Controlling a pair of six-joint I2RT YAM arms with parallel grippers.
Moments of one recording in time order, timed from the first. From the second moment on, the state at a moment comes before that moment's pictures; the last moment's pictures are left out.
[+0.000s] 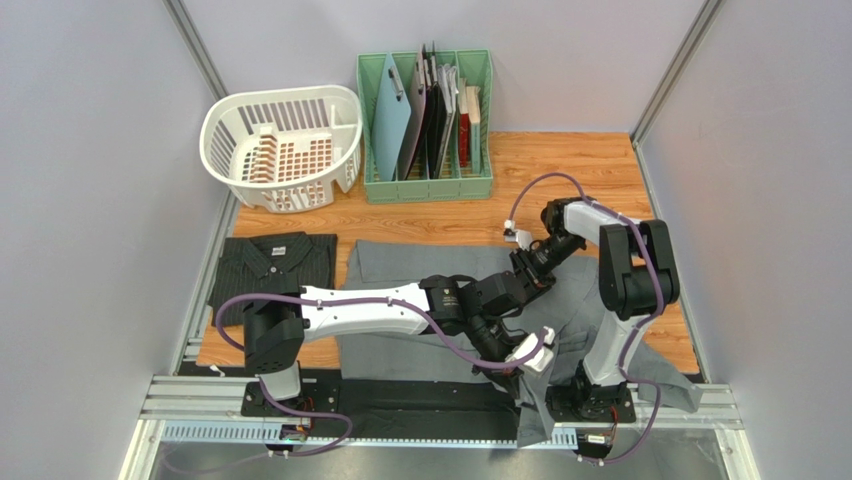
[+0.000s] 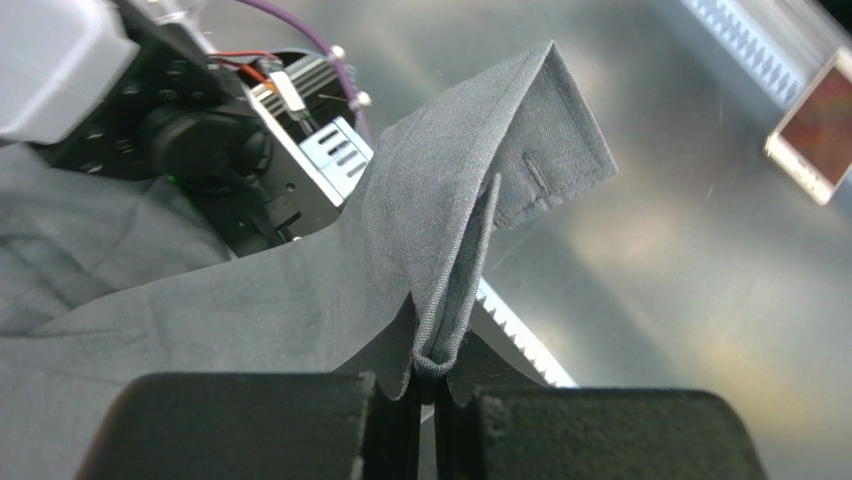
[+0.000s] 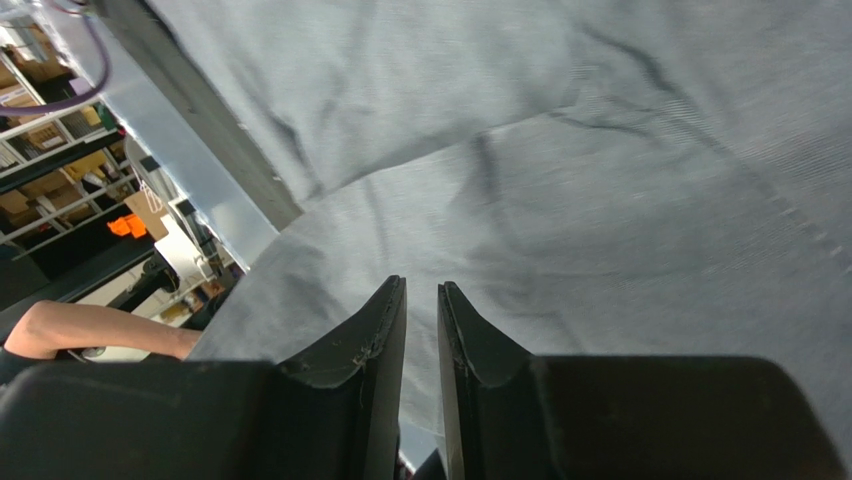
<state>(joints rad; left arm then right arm) -1.33 1.75 1.36 -0.42 0.91 0.52 0.11 1.84 1.14 -1.15 -0.72 -0.43</state>
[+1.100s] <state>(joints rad) -0.49 1.25 0.75 -0.31 0.64 -0.29 -0.09 1.90 1.28 -1.29 -0.51 -0.57</state>
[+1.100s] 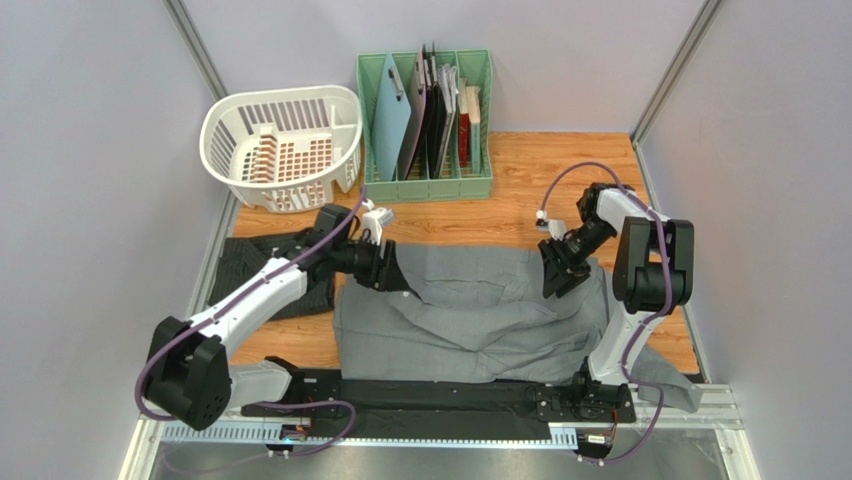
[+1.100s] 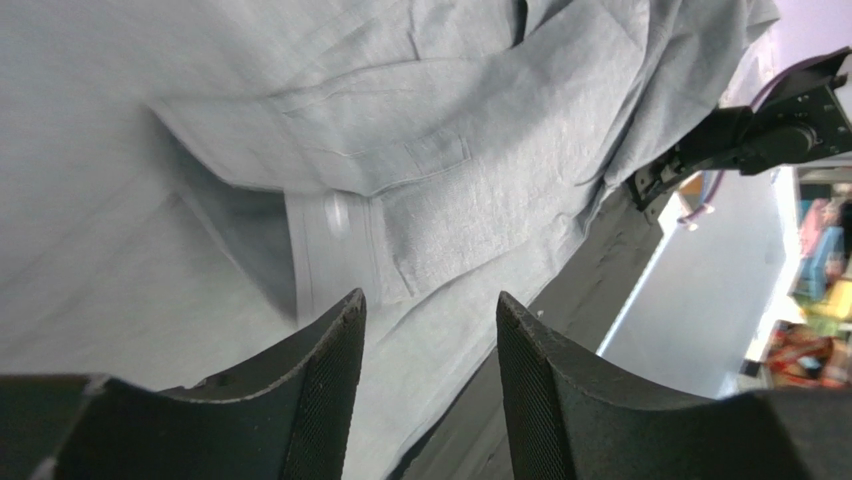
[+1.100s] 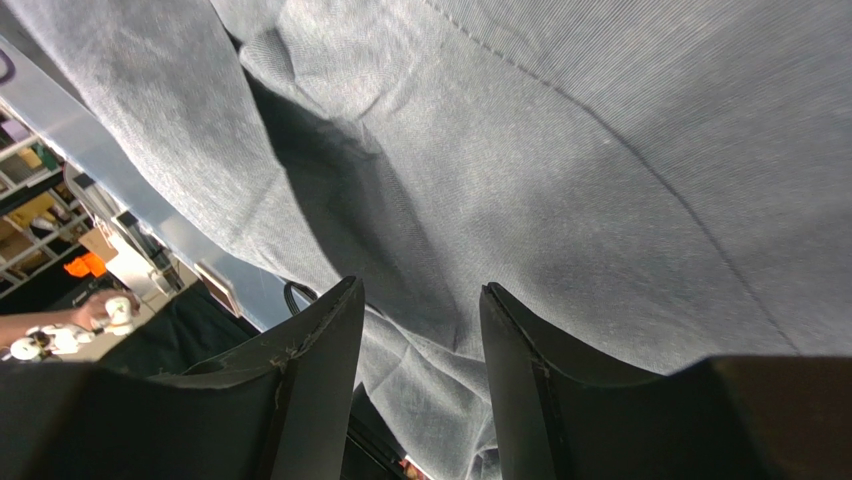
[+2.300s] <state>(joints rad) -0.45 1.95 1.37 -0.89 0.62 0.29 -0.09 1.71 1.14 -1.30 -0.44 -0.72</state>
